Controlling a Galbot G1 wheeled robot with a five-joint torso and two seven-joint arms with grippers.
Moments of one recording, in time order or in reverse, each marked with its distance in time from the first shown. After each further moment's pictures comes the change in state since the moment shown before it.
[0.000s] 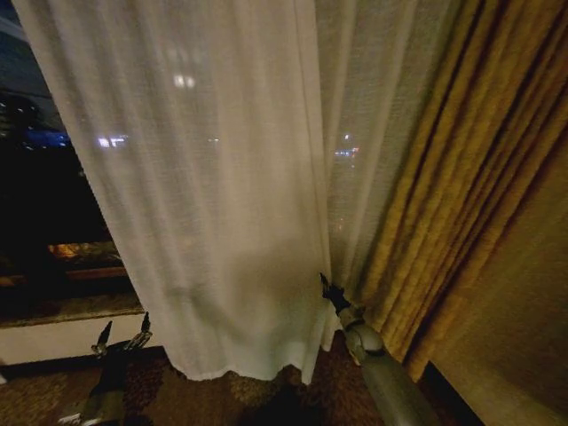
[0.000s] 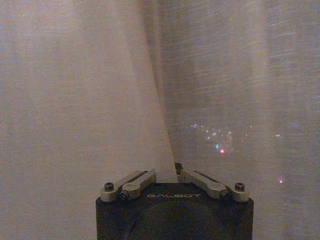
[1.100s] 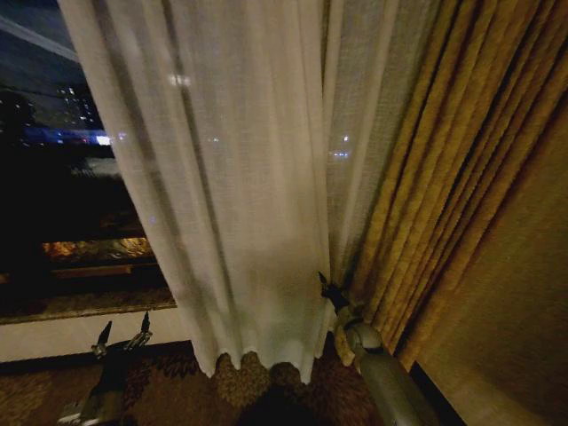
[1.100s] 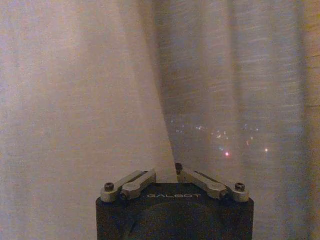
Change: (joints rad) left arm 0.000 0.000 0.000 0.000 0.000 0.000 -0.001; right arm 0.014 0.003 -0.001 -0.014 0.012 0.009 -0.025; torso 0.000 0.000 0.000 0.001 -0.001
